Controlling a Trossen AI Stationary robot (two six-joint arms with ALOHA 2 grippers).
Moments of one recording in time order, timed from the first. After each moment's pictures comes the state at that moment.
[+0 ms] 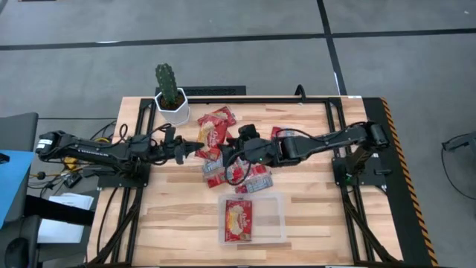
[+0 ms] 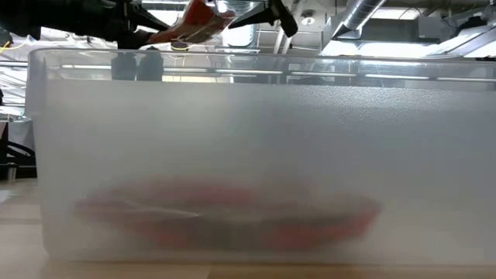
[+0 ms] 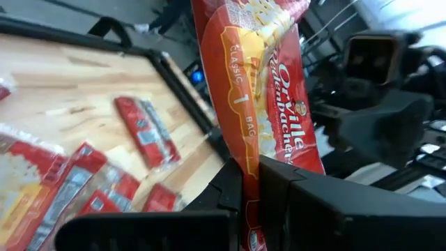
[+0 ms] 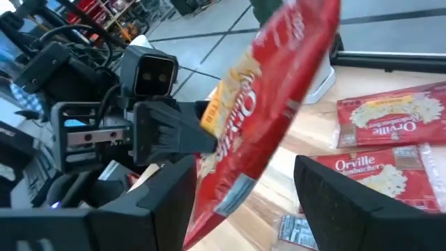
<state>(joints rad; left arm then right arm) -0.04 0.74 0.33 0.50 -0.33 -0.87 0.14 1.72 1.49 -0.17 0.57 0.90</state>
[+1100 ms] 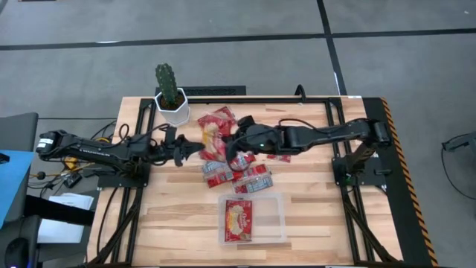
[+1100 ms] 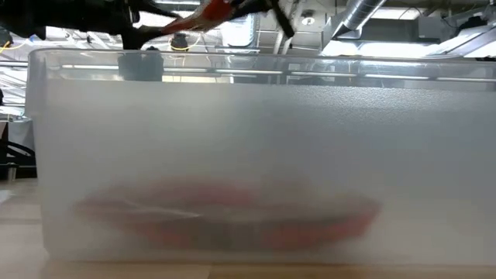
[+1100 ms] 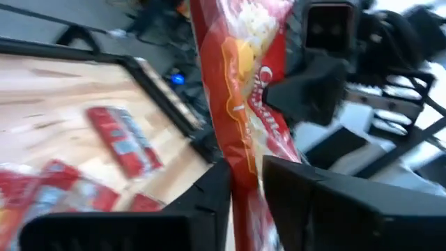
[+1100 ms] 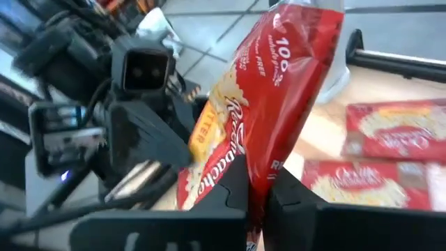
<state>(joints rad) -0.04 0.78 0.33 0.59 -0.26 -0.80 0.07 1.68 1.49 -0.21 0.39 0.79</state>
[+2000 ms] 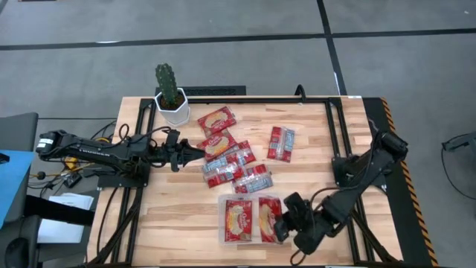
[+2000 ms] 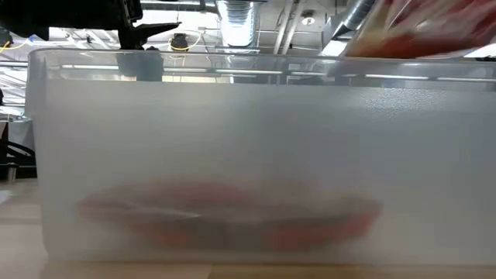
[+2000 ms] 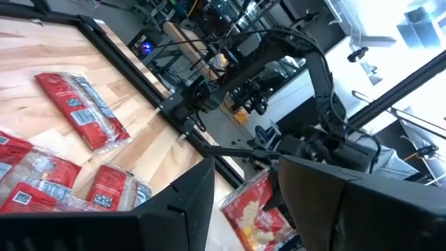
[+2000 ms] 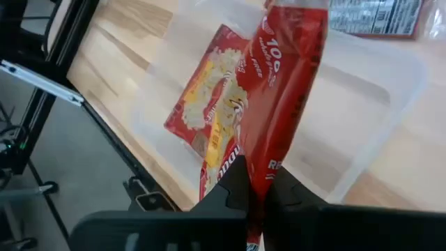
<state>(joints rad) -0.04 0.78 0.33 0.59 -0.11 -0.85 0.77 1.63 1.28 -0.71 0.58 1.71</state>
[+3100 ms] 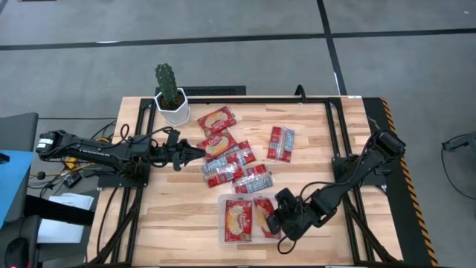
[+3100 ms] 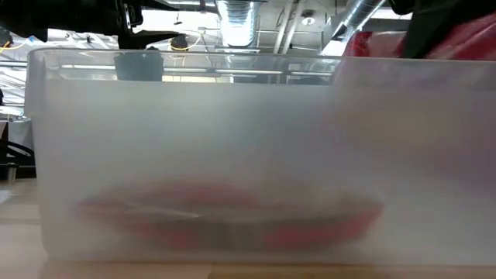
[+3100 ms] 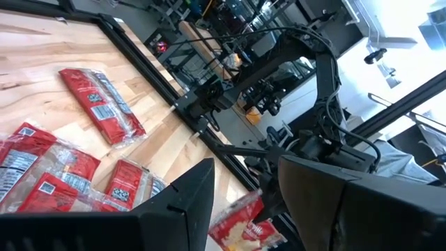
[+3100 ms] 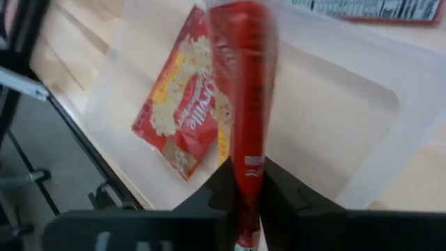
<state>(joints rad) -0.04 0.78 0.33 0.54 -0.14 -0.86 0.67 1.64 1.14 -0.52 0.41 1.63</state>
